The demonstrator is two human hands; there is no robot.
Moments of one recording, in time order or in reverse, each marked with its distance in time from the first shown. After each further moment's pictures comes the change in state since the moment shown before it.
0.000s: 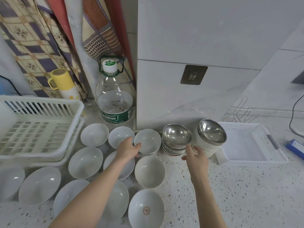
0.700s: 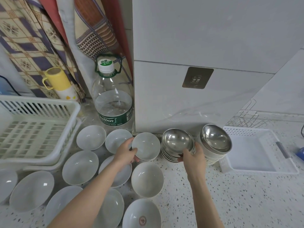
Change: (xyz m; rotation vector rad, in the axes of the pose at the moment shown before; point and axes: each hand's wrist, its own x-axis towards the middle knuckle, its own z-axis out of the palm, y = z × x) left_hand 0.019 -0.006 0.011 -0.366 -0.042 -0.071; right_hand 0.029 -0.015 0.017 -0.055 -0.066 0.005
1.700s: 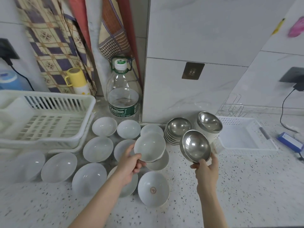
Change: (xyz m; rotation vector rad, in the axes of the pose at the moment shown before) left_hand -0.150 -0.016 -0.028 -0.454 -0.117 -0.069; right_hand -0.110 0.052 -0.041 0.350 0.193 0.040
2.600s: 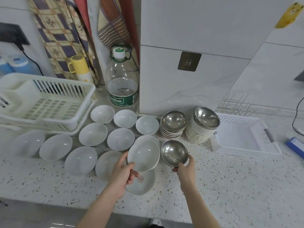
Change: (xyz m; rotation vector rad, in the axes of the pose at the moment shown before) left_hand -0.054 -0.056 0.032 -0.026 0.149 -0.006; right_hand 0.034 0.051 -0.008 -0.285 -0.348 0.171
